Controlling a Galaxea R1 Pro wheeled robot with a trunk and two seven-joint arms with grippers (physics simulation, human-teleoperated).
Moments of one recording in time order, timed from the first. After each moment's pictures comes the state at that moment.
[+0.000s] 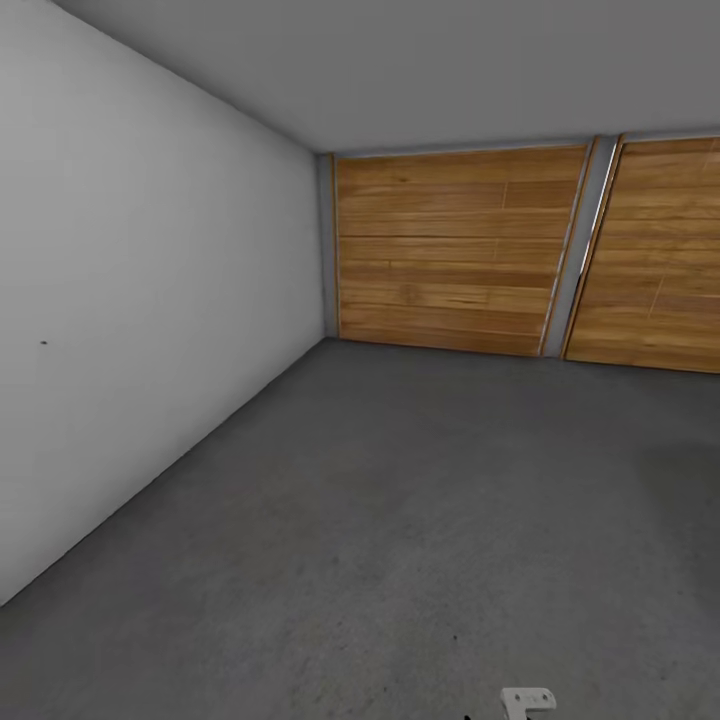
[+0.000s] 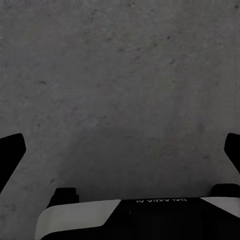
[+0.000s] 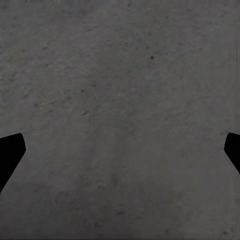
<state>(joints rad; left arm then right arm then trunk) 0.04 -0.13 0.00 -0.92 0.00 0.36 0.00 -0.05 0.00 0.00 -0.88 -0.01 0.23 0.01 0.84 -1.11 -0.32</state>
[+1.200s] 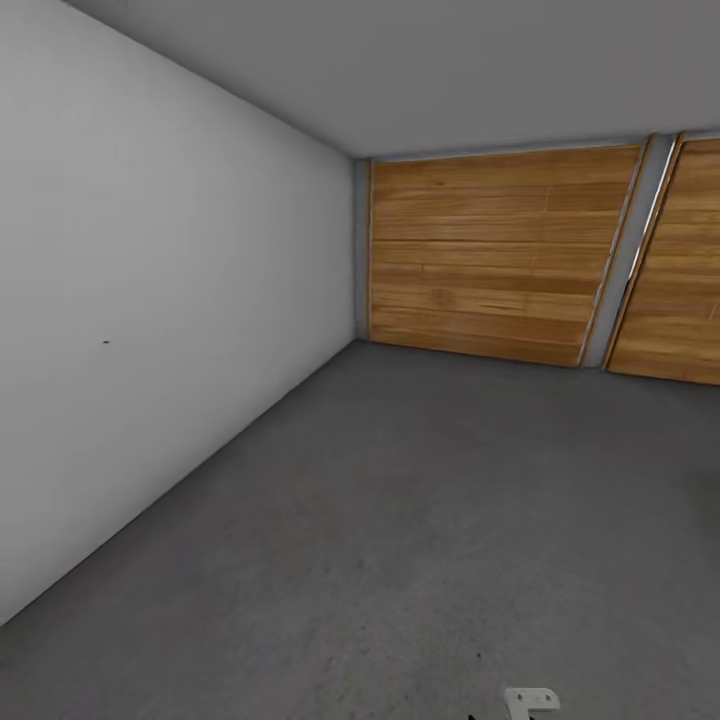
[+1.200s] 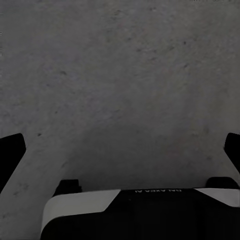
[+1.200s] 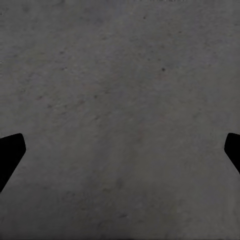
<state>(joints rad) 0.04 -0.12 0.00 -0.91 -0.01 0.36 0.01 -0.05 0.00 0.00 -0.88 -0.01 0.23 -0.03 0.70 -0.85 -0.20</state>
